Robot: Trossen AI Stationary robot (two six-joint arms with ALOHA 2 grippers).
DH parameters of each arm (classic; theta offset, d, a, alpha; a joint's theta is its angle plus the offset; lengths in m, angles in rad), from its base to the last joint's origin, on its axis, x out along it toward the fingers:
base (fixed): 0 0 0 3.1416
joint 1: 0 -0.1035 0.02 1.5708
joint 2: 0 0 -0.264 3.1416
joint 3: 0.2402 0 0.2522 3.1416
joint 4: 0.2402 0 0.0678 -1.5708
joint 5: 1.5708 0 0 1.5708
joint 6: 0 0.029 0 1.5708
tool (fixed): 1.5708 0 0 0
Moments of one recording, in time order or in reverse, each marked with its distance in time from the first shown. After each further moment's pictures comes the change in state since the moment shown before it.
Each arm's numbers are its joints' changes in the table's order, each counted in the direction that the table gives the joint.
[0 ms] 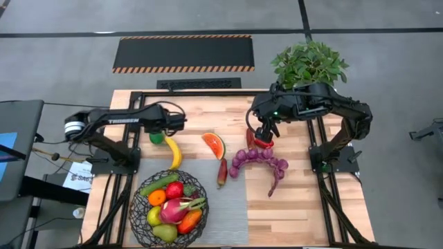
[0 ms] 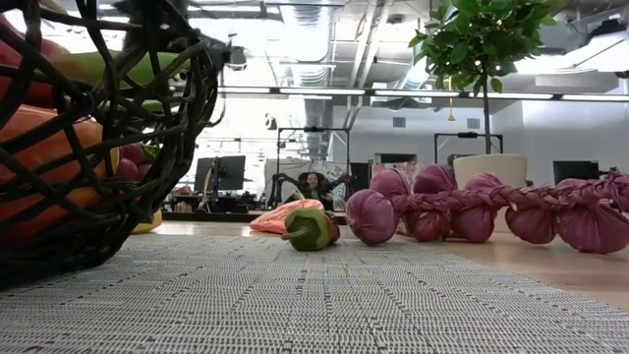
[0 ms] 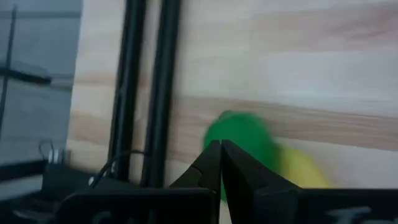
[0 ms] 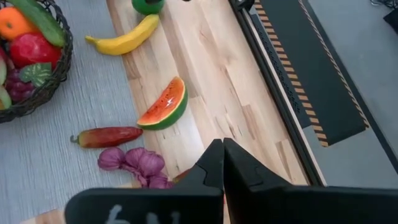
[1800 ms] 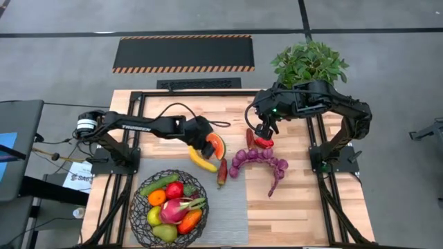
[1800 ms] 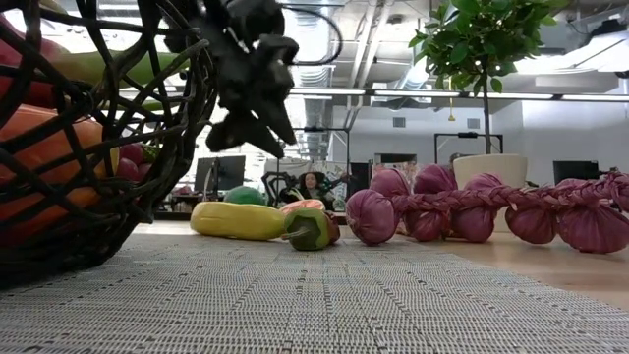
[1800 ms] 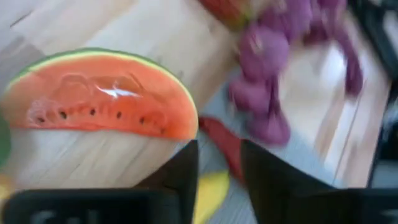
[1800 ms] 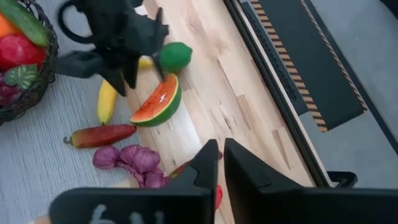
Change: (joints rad) left arm 0.173 0.135 -0.005 -1.083 0.649 0.683; right arm 0.029 0.000 0.000 0.034 -0.001 0.045
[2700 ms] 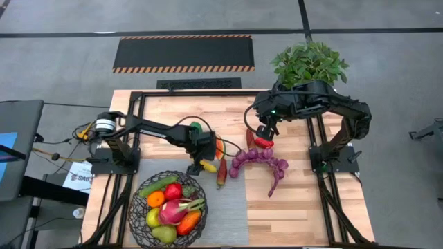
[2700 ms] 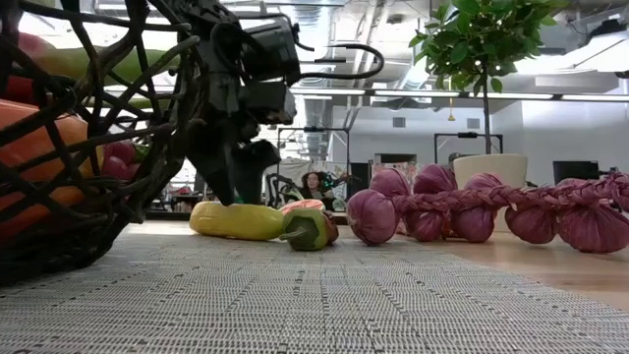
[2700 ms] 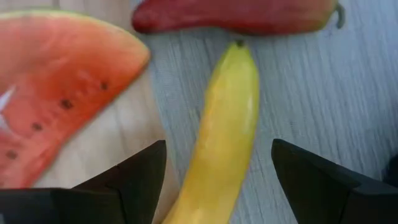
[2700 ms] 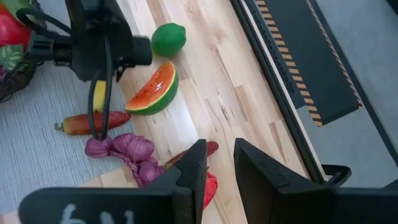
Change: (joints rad) left arm 0.080 0.203 0.077 0.247 0.064 0.952; right arm 0.000 0.001 -0.014 0.048 -0.001 -0.017
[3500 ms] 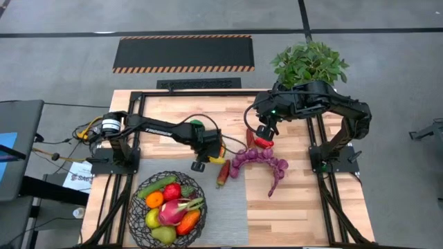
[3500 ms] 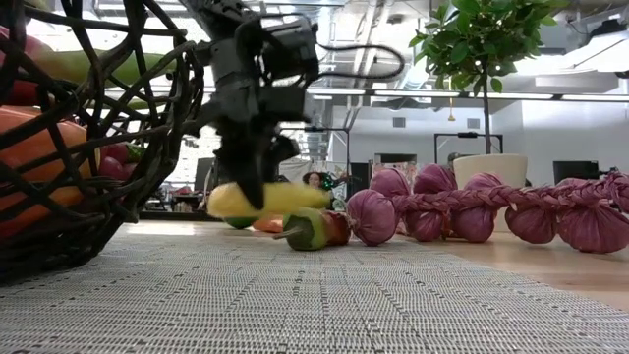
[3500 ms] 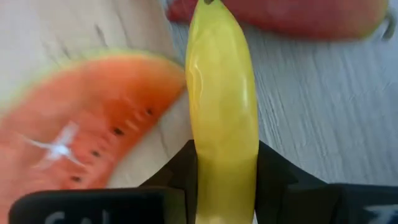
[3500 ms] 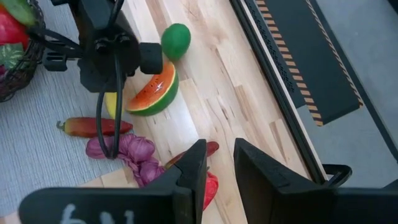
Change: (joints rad) left arm -0.013 0.065 0.123 0.070 -0.104 0.092; right arm 0.001 -0.001 0.000 -0.001 0.000 0.007
